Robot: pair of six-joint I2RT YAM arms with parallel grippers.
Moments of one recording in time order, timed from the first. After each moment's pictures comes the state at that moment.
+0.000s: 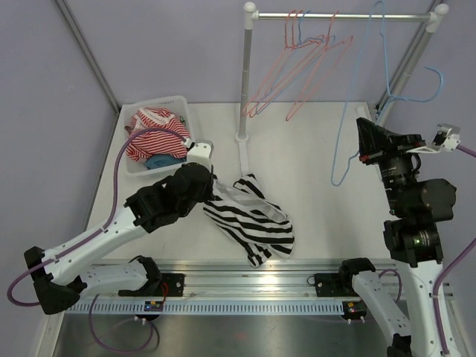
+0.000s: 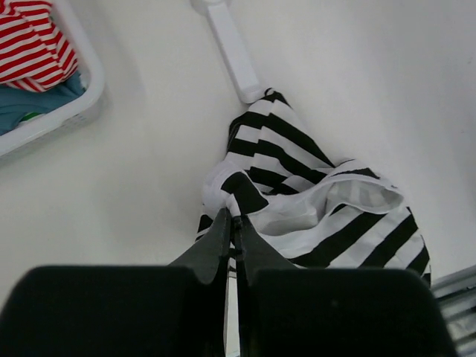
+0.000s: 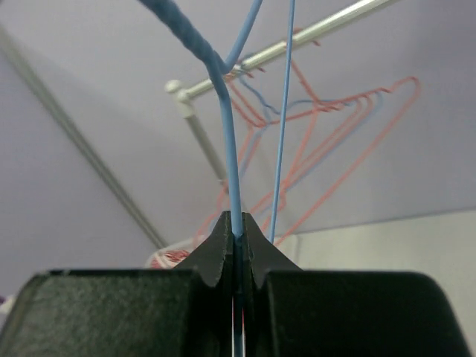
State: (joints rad) left arm -0.95 1.04 1.09 -0.65 -0.52 -0.46; right arm 0.14 0.62 1.01 0.07 -0.10 0.56
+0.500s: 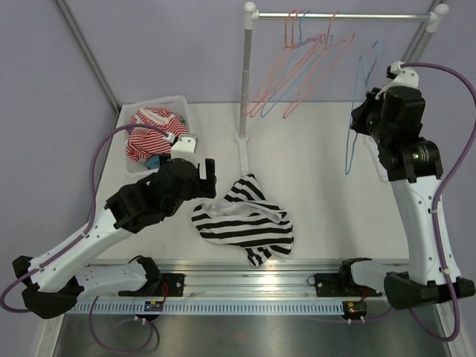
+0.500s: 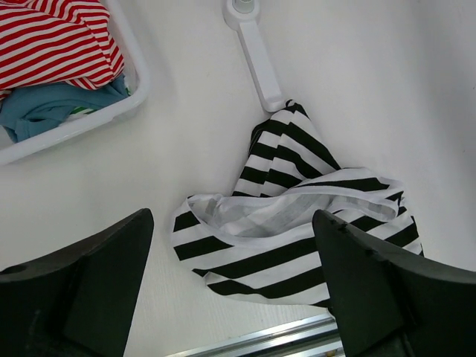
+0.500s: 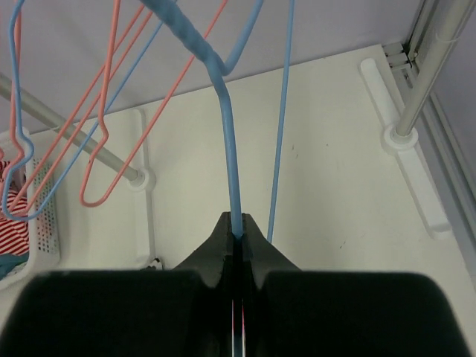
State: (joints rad) left arm -0.94 1.01 1.22 -0.82 -0.57 -0.49; right arm 0.14 1.17 1.62 -0.73 0.16 0.31
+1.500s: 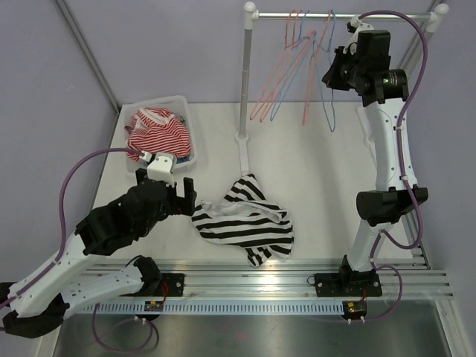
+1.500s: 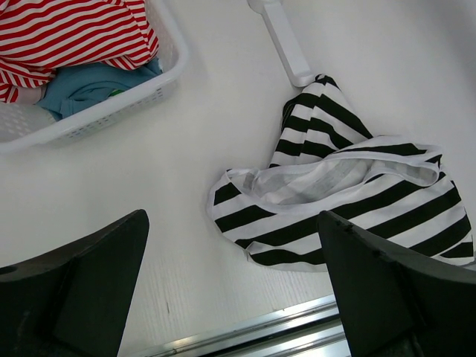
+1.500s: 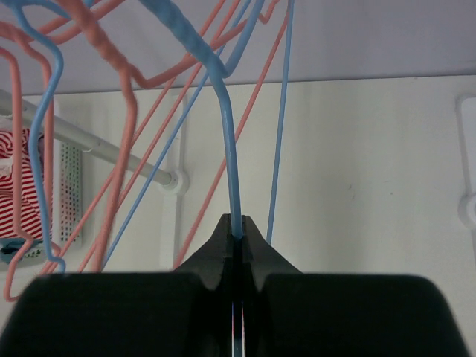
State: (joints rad) left arm -0.94 0.74 1.08 -0.91 -0.56 -0.41; right arm 0.12 1.90 2.44 -0.98 -0.07 0.21
